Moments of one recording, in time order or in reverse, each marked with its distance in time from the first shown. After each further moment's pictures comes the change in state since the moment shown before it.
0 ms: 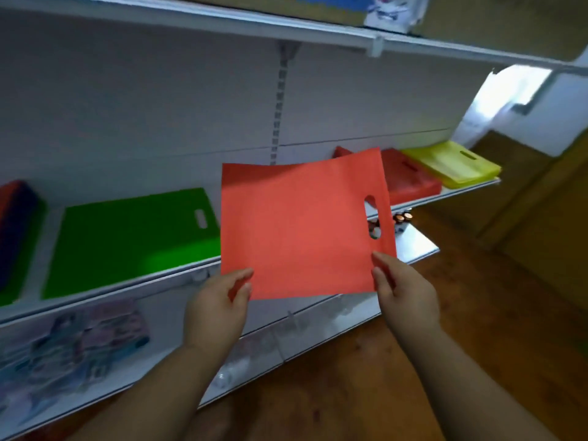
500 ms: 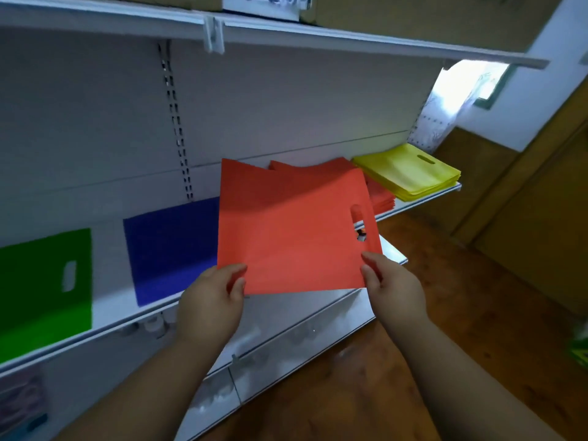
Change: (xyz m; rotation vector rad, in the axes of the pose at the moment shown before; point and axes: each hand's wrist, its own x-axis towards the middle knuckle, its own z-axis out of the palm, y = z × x) left_hand 0.097 0.109 0.180 0.174 -0.036 0.135; right_hand 0.154 0.152 -0.035 -0.050 -0.060 0.107
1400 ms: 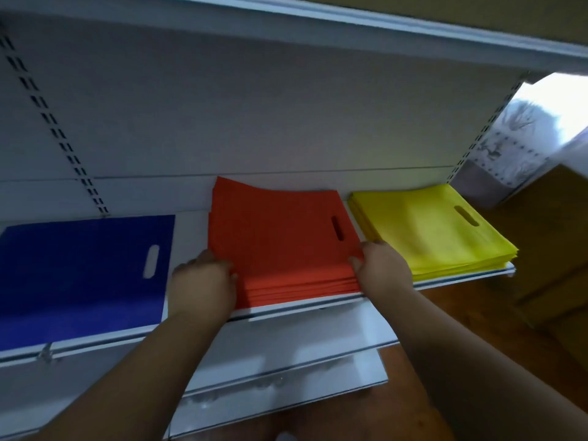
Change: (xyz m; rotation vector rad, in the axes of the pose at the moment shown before) left_hand 0.181 0.138 0.213 0.637 0.036 -0.054; right_hand 0.367 0.143 0.016 -0.350 -0.301 -0.269
